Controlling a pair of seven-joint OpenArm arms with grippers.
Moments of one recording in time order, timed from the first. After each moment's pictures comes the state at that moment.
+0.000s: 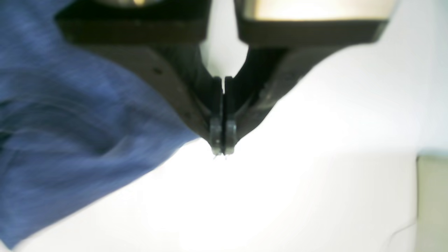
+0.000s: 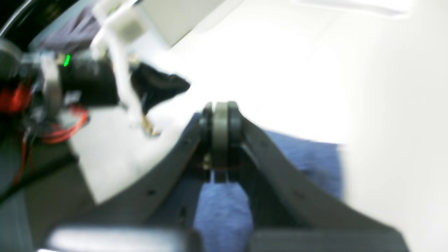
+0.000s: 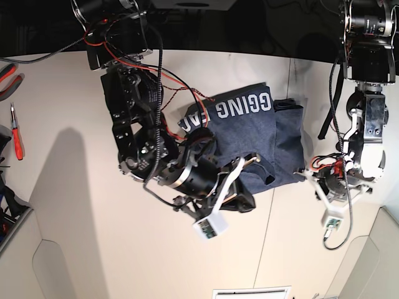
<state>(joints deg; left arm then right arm) -9.4 -20.2 -2.0 82.0 -6.2 -13.3 46.3 10.9 -8.4 -18.6 88.4 19.4 23.0 -42.4</state>
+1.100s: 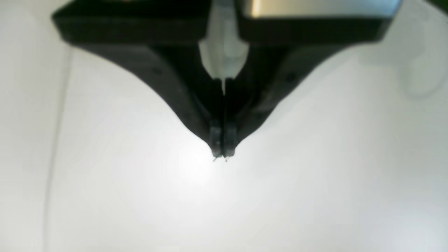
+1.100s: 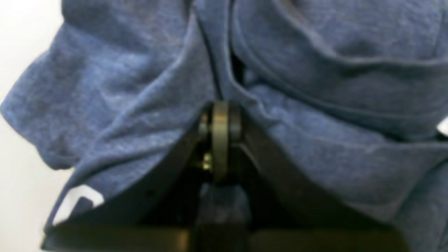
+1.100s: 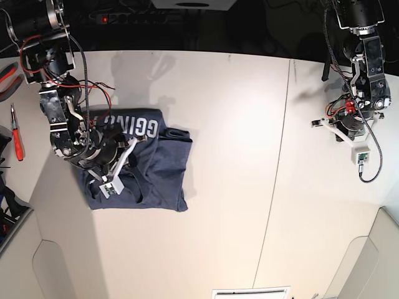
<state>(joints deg) 6.6 -12.8 -20.0 81.9 -11.8 -11.9 37.6 11.2 16.3 -17.0 61.8 16.8 18.9 -36.6</state>
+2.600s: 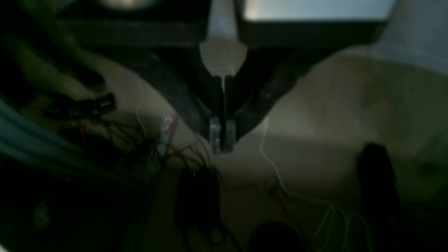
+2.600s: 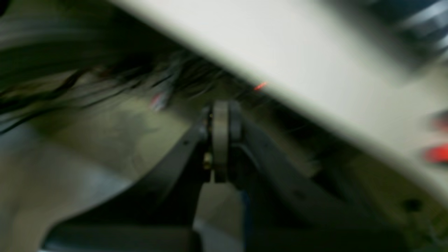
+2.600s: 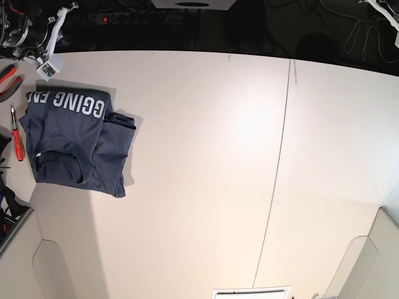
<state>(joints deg) 54.9 -19.4 -43.2 104.7 -40.7 -23.6 58.1 -39.1 37.6 4.4 109.8 36.1 23.7 -62.3</state>
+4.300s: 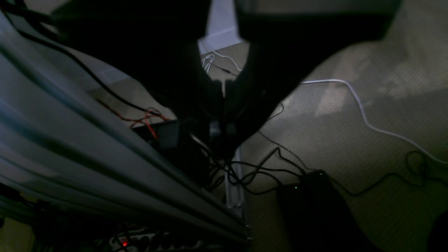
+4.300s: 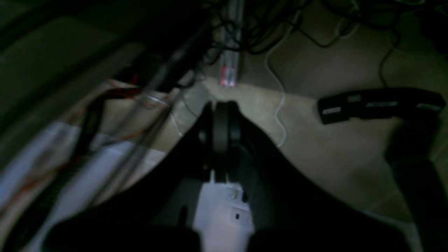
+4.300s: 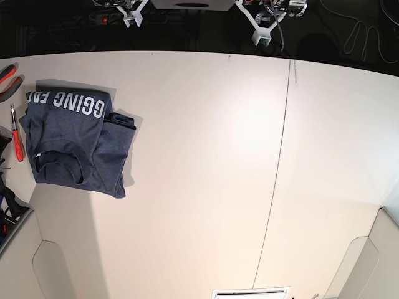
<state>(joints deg) 16.6 -5.4 4.3 40.7 -11.4 -19.8 16.7 -14.8 10.6 -33.3 38.3 34.4 4.7 -26.0</state>
